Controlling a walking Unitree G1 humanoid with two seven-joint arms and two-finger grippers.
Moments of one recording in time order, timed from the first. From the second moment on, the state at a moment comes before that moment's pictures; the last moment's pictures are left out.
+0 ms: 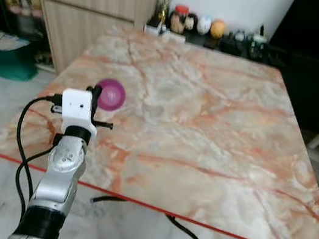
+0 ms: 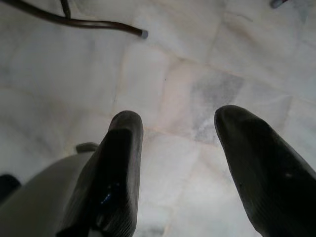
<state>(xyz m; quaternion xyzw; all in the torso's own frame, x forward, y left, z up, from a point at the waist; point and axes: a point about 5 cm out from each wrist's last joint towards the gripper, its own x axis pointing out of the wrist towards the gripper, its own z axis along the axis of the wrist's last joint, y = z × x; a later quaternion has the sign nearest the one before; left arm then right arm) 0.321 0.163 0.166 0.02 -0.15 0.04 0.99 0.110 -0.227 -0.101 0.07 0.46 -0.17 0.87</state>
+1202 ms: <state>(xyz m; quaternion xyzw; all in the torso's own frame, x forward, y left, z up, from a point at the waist) 0.326 0.163 0.171 0.02 -0.16 0.03 0.99 0.105 -0.225 -0.103 0.07 0.47 -0.17 0.86</state>
